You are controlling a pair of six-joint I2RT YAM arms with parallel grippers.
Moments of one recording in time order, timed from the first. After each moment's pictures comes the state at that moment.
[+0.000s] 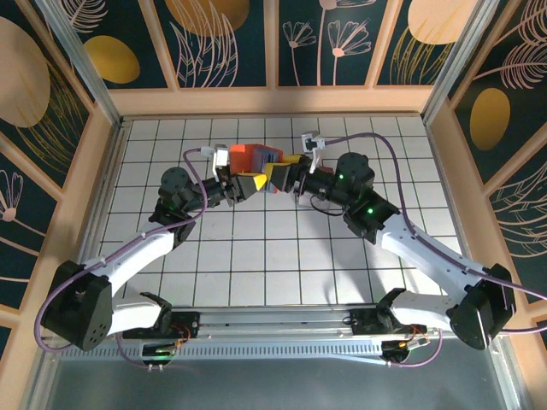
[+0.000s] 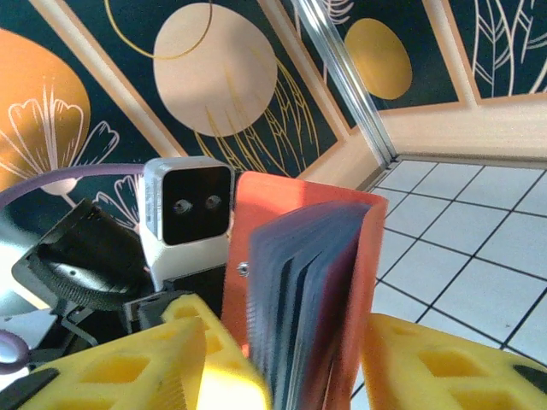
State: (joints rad) left arm -0.47 1.25 0.69 0.69 0.75 -0.70; right arm 0.71 1.18 0.95 0.23 -0.39 0.54
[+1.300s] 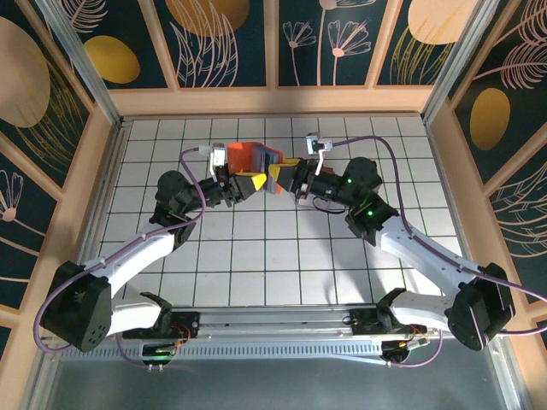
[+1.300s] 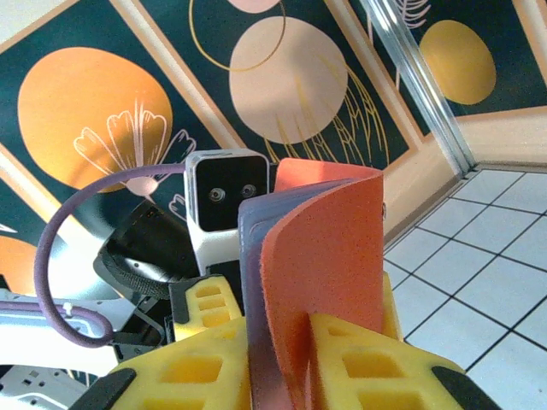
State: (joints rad) left arm -0.48 1.25 0.68 0.81 0.76 -0.76; right arm 0.66 1.18 0.86 0.47 -0.59 0.66
